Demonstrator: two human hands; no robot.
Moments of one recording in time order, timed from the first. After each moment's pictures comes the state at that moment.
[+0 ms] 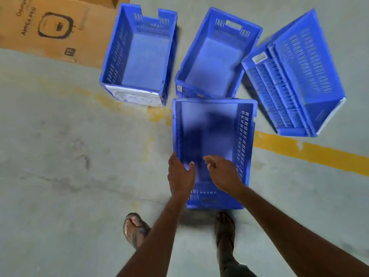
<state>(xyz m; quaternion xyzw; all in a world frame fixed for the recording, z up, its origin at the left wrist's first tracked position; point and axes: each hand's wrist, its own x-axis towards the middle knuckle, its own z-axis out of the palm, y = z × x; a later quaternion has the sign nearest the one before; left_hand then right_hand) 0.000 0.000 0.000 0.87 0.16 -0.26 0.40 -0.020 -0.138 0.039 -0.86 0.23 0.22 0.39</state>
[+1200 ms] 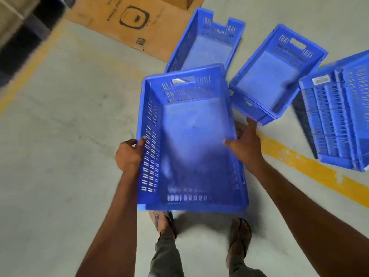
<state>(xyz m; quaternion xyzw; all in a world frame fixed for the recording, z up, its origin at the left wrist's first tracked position) 0.051 0.283 0.067 0.86 0.41 -0.11 0.29 0.059 -0.044 0.119 -0.87 0.19 0.12 0.43</state>
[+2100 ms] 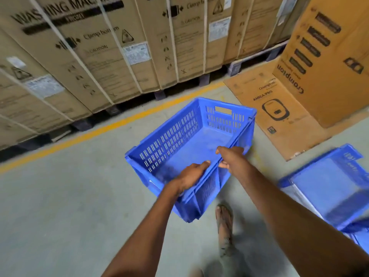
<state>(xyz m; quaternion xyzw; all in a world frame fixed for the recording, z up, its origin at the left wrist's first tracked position) 0.121 0.688 0.271 0.76 0.28 -0.23 0.53 0.260 0.593 0.257 -0.75 0.18 0.35 0.53</state>
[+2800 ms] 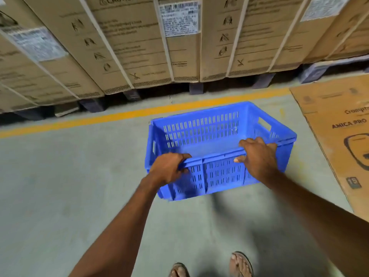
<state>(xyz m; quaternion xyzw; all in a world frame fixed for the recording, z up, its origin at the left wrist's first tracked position) 0.199 0.995 0.037 0.94 0.24 -0.09 0.22 0.451 0.814 0.024 -0.87 -0.50 0.06 -0.01</state>
